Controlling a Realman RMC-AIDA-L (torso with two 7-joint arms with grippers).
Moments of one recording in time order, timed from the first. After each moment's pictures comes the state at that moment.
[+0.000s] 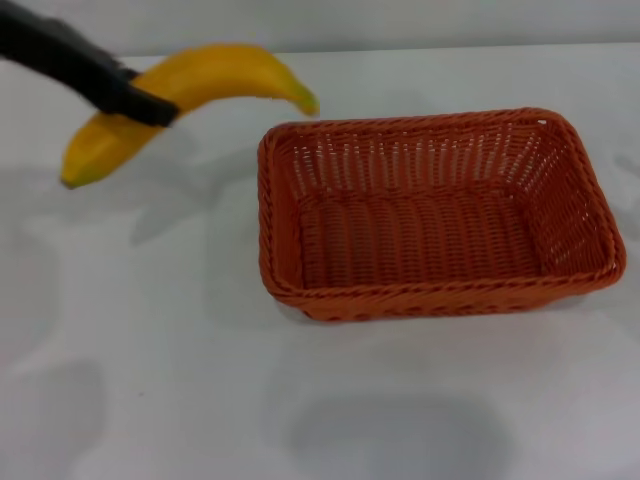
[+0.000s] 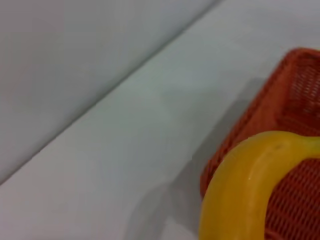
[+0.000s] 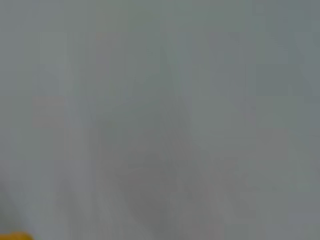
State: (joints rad) left arm -0.84 -1.98 -2.26 -1.36 2.55 -1.79 0.87; right arm 0.37 2.01 -0.46 -0.64 1.51 1.53 -1.81
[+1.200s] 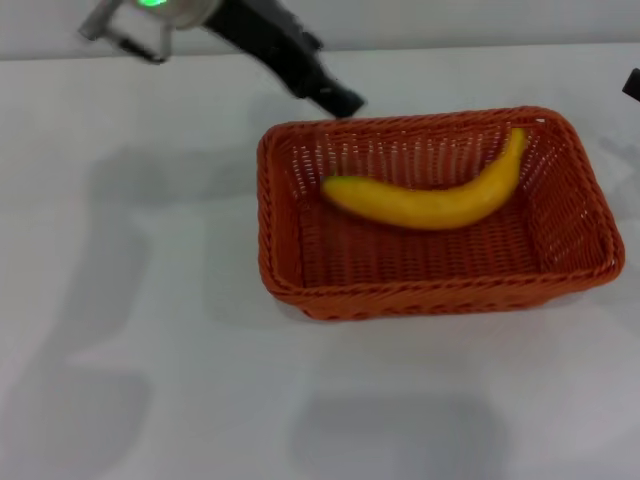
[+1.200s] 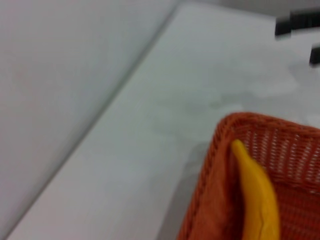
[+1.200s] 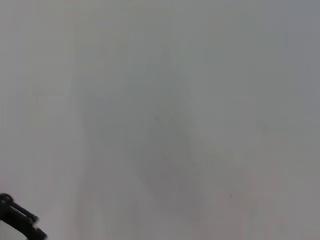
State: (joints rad) left arm -0.93 -2.08 -1.99 -1.29 2.46 -1.53 0.82; right arm 0.43 2.01 -0.46 -0.58 1.52 1.48 -1.89
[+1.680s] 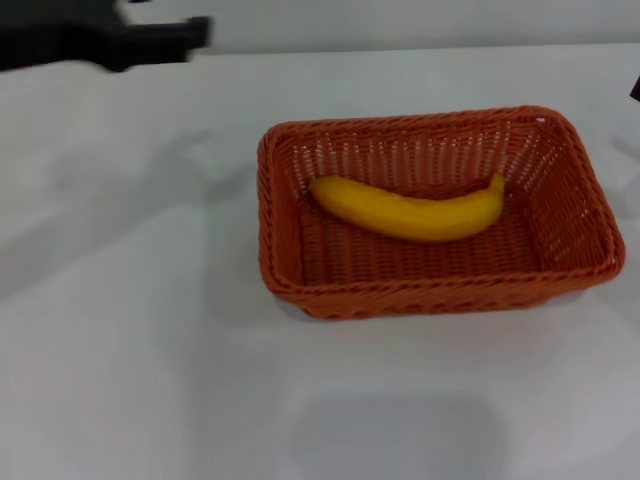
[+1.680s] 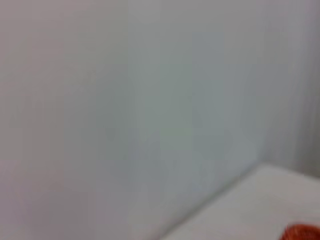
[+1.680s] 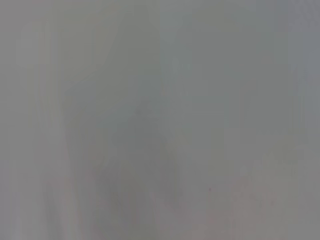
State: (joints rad) left arm -0.37 -2.08 -2.16 -1.53 1.92 -1.36 1.09; right arm 0.42 2.01 -0.45 -0.58 1.52 1.44 -1.92
